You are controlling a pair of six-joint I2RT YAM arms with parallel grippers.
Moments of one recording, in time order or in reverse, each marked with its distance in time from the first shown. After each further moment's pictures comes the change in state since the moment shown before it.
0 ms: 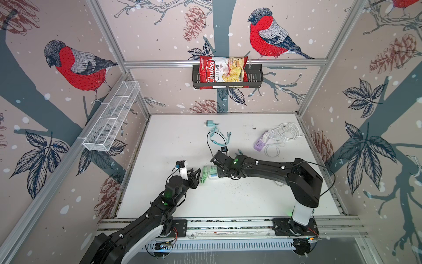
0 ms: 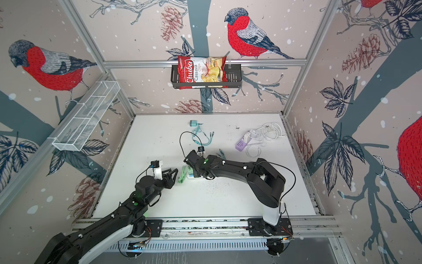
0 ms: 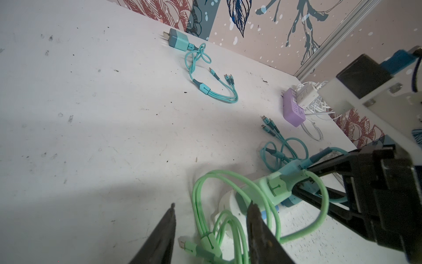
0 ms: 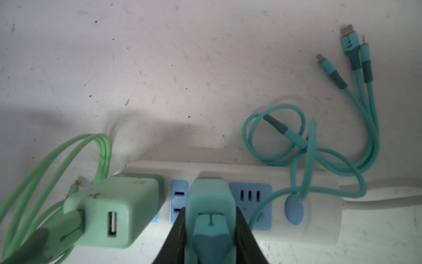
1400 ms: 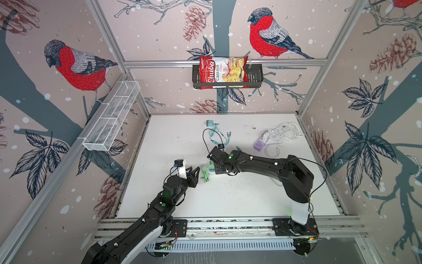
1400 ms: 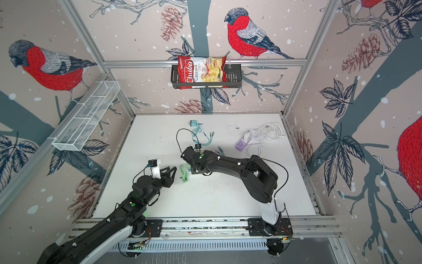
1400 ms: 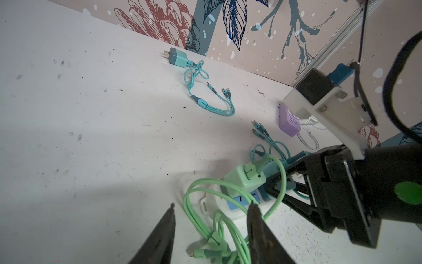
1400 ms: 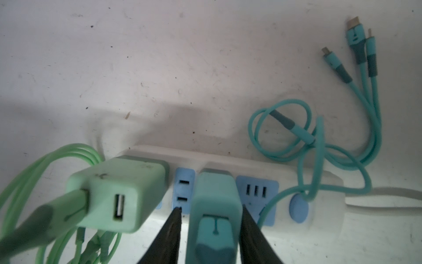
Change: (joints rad) left arm 0.000 -0.104 0.032 -0.100 -0.023 0.018; right arm -0.027 0.092 0.148 -0.089 -0.020 -0.037
